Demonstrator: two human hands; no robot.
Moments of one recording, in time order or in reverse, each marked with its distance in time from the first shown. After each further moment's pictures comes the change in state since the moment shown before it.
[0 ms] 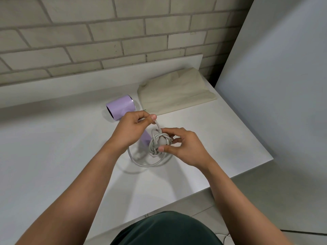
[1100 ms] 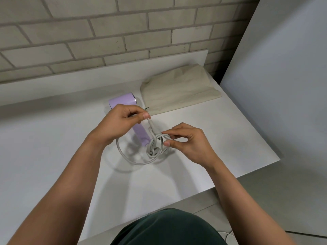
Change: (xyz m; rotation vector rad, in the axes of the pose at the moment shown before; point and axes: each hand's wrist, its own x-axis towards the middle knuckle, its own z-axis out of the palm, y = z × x) left_hand 0.008 -0.001 -0.040 0.019 -0.115 0.071; right_hand 0.005 0.001 -0.006 0.072 0.052 -0.098
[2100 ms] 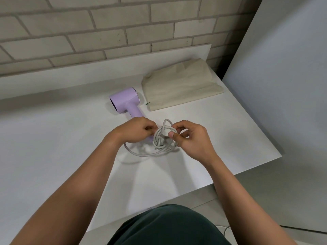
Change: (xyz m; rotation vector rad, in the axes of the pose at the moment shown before) left_hand 0.012 -0.030 0.032 0.507 -0.394 -0.102; right_hand -0.002 0.000 0.008 -0.108 0.132 0.239
